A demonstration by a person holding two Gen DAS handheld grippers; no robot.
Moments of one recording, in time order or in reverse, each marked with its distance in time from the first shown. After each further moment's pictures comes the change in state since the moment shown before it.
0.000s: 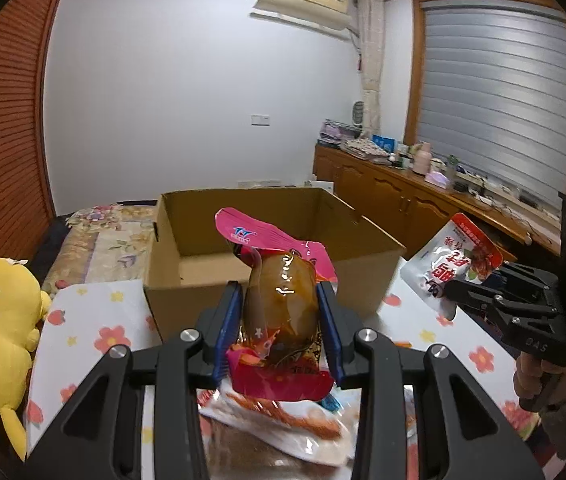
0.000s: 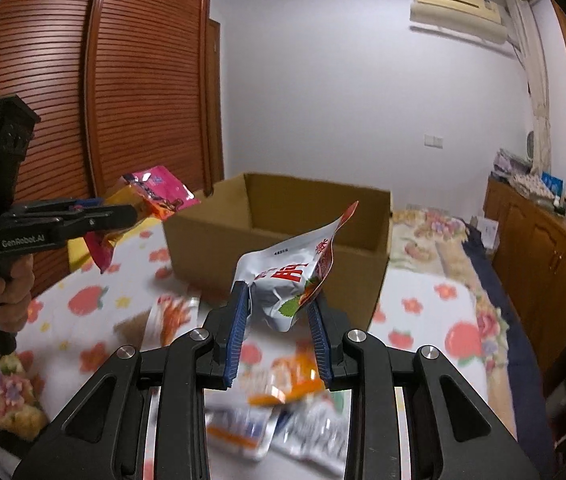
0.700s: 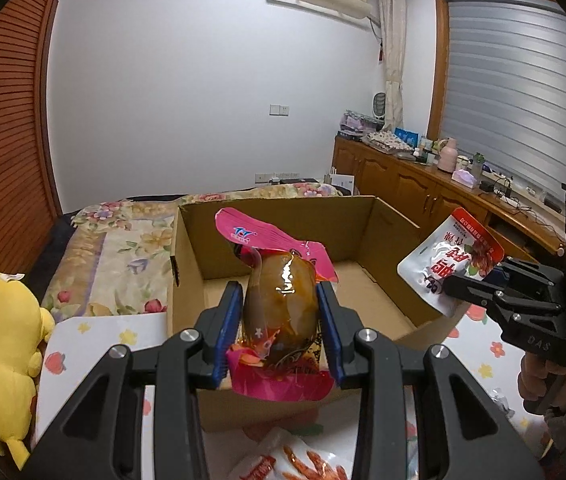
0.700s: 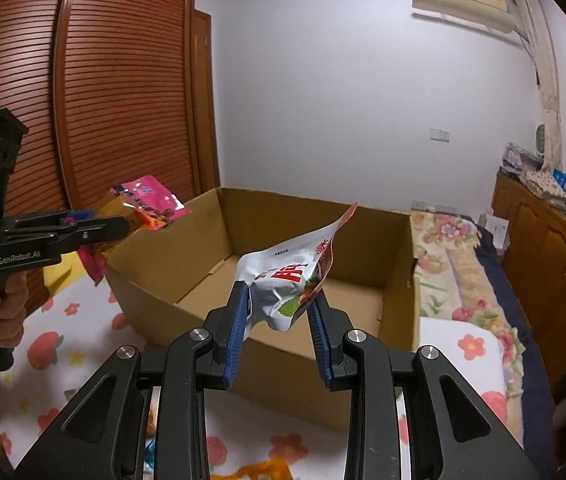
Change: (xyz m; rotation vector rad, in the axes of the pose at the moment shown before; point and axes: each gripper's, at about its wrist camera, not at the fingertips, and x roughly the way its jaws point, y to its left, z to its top) left arm 0.084 0.045 0.039 -0.005 0.045 0.047; right arm 0.104 -0.033 0.044 0.018 0.033 0.012
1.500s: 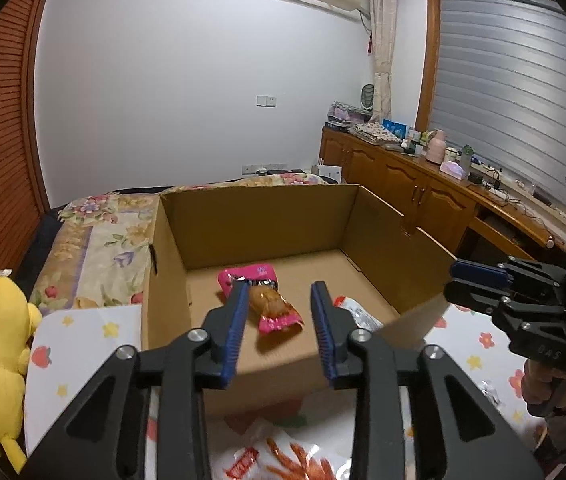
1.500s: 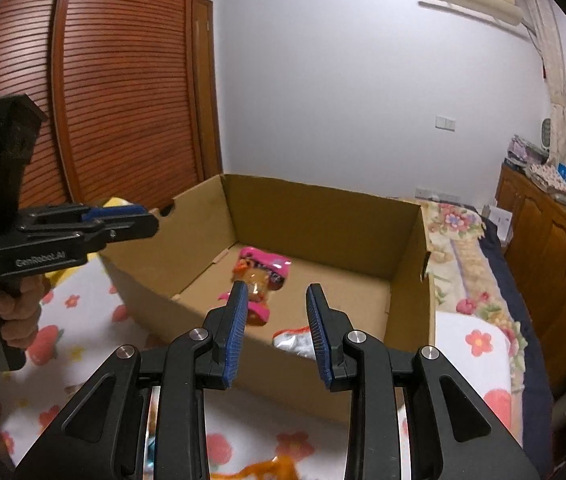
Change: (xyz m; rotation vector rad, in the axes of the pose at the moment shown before) left arm -0.007 -0.010 -0.003 -0.002 0.031 -0.052; right arm -0.001 0.008 0.003 0.000 0.053 0.008
